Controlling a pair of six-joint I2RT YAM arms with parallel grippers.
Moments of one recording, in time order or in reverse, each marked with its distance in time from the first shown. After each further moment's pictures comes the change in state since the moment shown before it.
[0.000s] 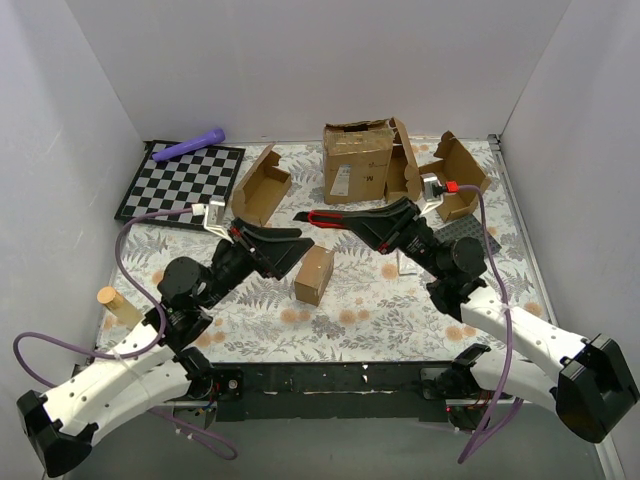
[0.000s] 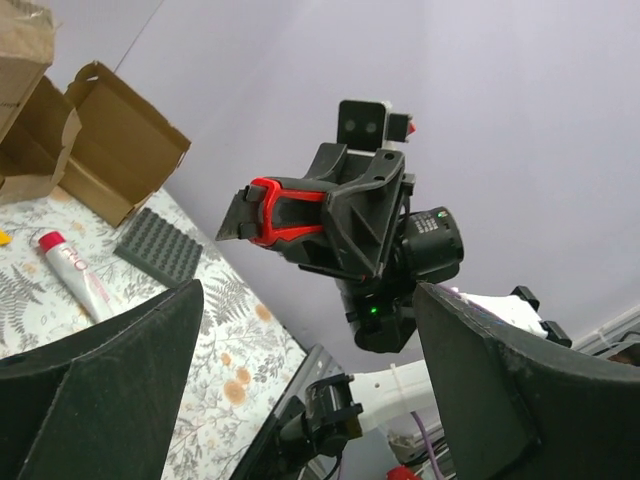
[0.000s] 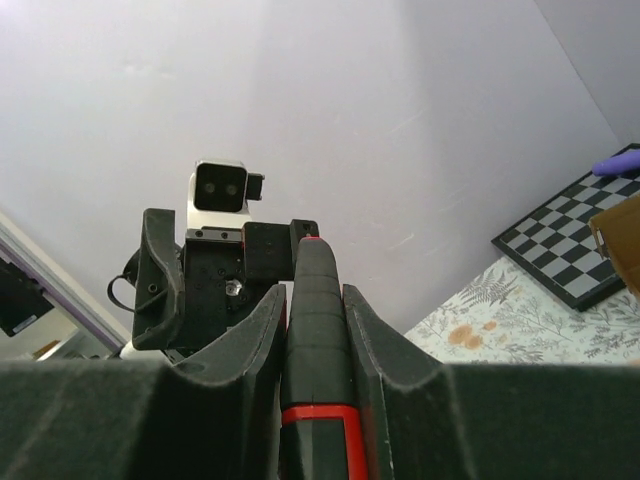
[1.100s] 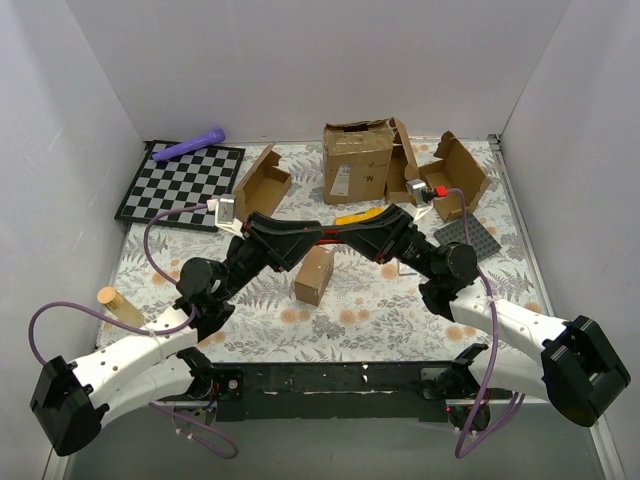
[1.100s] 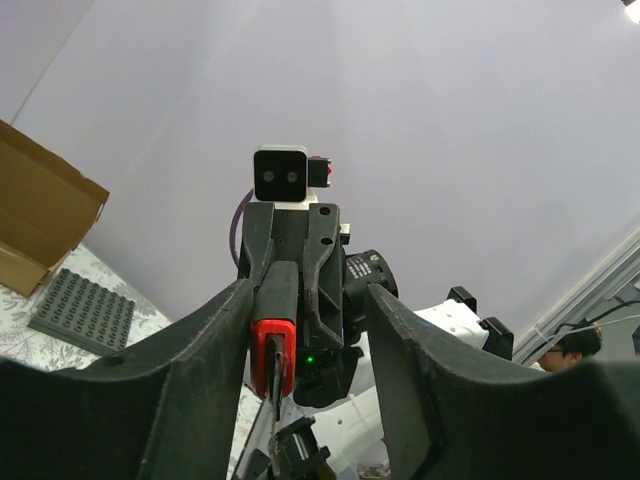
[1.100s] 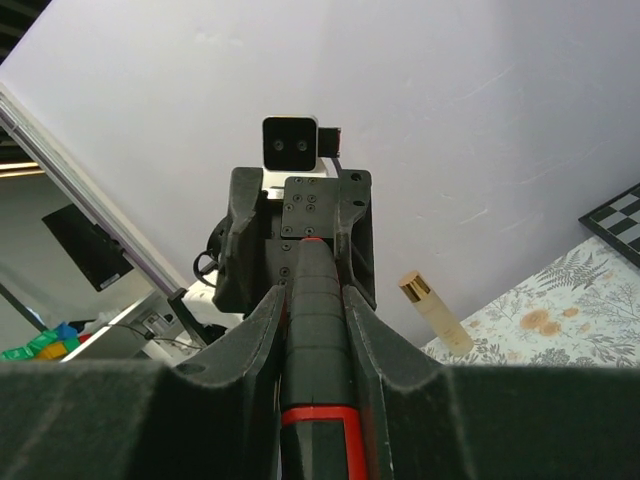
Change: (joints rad) left arm -0.001 0.193 -0.087 0.508 0.080 -0.077; right arm 0.020 0.103 -0.055 0.255 -0.107 0.144
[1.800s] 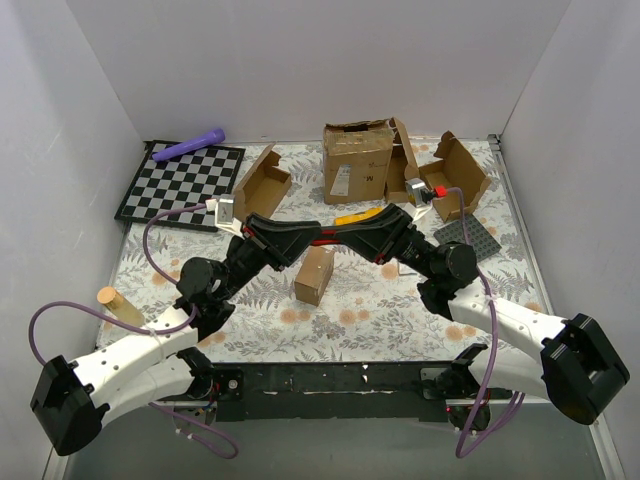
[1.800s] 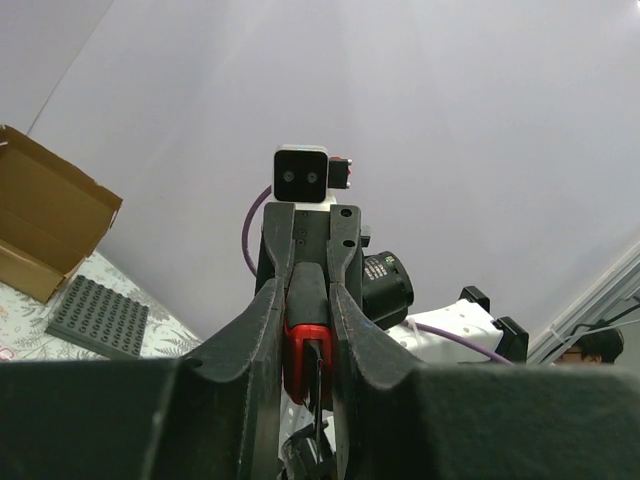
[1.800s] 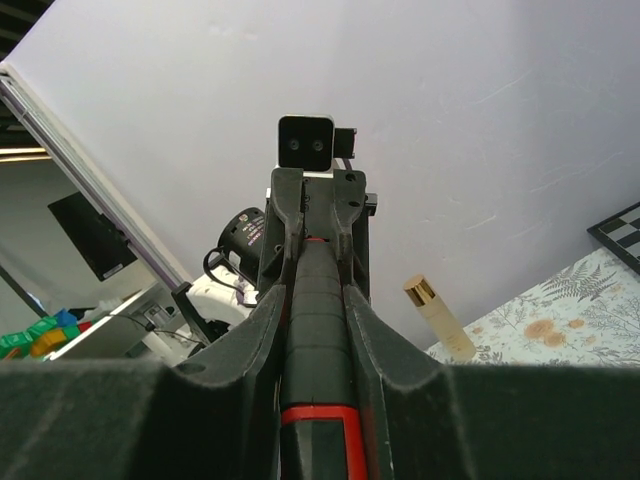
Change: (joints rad) left arm 0.003 0.012 -0.003 0.015 0.000 0.022; right arm 0.016 0.011 0.015 0.027 -0.011 -0.015
